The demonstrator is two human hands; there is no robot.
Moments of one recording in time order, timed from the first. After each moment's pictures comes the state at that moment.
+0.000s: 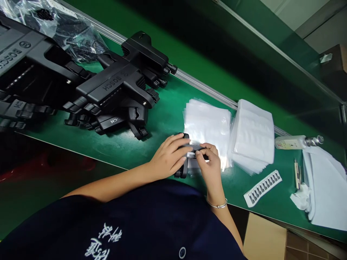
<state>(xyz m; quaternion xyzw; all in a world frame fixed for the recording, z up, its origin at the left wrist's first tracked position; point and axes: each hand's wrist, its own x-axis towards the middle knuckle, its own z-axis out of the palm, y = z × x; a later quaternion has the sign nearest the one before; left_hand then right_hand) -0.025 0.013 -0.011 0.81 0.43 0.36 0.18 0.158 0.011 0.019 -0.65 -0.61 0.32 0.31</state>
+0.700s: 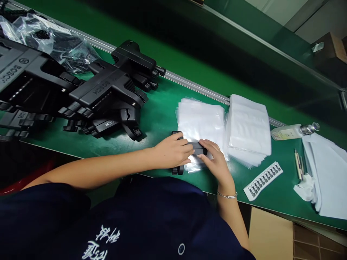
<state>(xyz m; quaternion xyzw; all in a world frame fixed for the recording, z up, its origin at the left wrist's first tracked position) -0.012 0.050 0.026 0.96 0.23 0.13 0.08 0.228 0.016 0.006 -0.52 -0.76 0.31 0.25</state>
